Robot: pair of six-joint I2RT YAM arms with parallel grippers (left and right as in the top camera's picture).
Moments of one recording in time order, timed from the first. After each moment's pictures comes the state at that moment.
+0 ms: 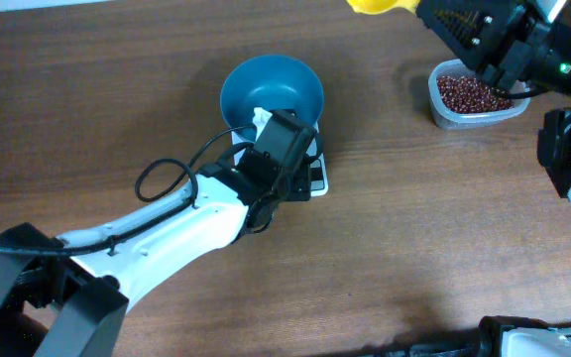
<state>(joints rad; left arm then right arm) -0.74 1.72 0.96 -0.21 -0.15 -0.54 -0.19 1.24 0.83 0.82 -1.25 0.91</state>
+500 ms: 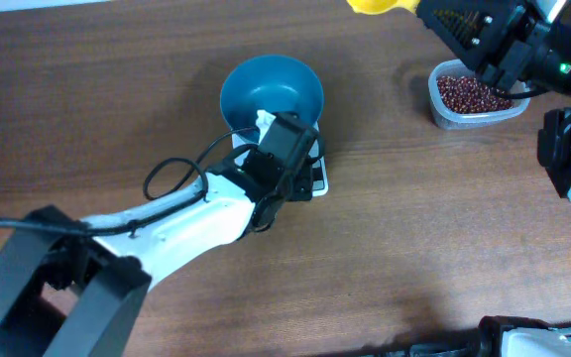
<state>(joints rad) -0.74 1.77 0.96 -0.16 -0.15 -0.54 -0.19 1.24 0.83 0.82 -1.25 0.91</state>
